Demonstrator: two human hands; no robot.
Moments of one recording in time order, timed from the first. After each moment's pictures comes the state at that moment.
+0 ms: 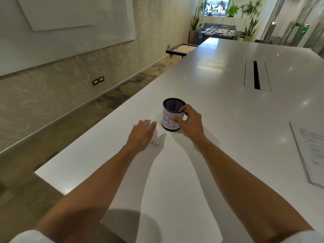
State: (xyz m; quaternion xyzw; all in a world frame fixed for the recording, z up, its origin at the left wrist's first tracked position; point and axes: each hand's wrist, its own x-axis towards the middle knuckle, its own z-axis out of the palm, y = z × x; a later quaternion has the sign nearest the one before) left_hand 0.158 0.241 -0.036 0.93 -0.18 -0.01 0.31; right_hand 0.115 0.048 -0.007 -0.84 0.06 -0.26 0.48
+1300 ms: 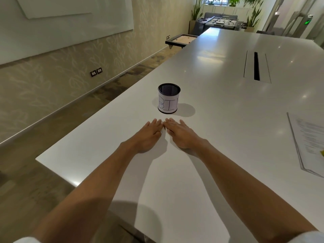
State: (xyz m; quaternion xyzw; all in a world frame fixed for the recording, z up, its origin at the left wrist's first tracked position) left_hand 0.114 0.244 -0.036 0.90 -0.35 -0.13 0.20; right_hand 0.076 0.062 -0.038 -0.98 -0.10 0.03 0.16
